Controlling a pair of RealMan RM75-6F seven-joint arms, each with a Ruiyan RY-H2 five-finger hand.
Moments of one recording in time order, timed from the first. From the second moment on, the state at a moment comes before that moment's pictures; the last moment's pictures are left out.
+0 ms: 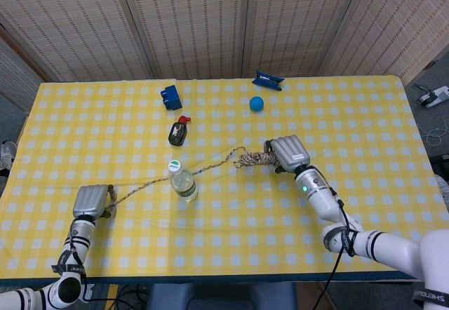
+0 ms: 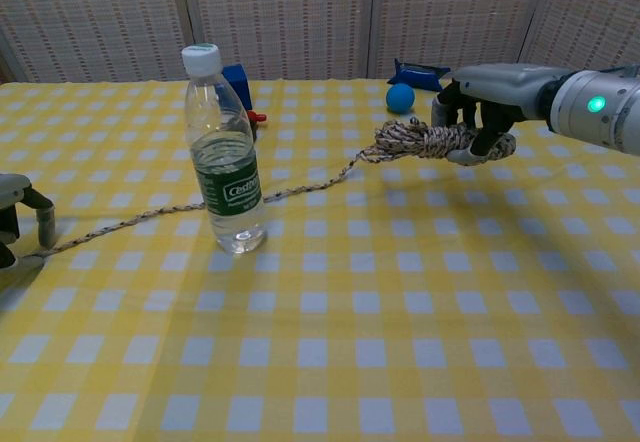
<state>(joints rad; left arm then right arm) -0.54 -1.44 -0.12 -1.56 0.74 1.08 0.65 0.85 -1.50 0.19 -1.31 -0.99 0.80 -0.29</state>
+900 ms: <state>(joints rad) -0.56 -1.44 -0.10 -1.55 0.72 1.07 0.62 0.85 -1.50 0.20 -1.30 -1.00 0.81 -0.26</state>
